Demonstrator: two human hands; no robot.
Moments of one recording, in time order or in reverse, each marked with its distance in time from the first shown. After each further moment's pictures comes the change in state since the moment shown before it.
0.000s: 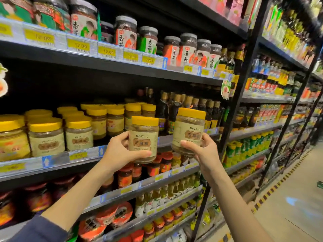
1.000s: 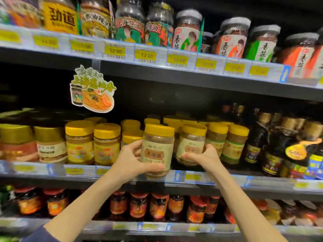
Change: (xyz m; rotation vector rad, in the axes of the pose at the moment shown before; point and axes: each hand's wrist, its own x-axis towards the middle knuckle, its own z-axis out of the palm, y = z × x) left_hand -0.001 -0.022 -0.146 0.192 0.331 -0.118; right_hand 0.116 0.080 0.216 -0.180 -0.495 0.086
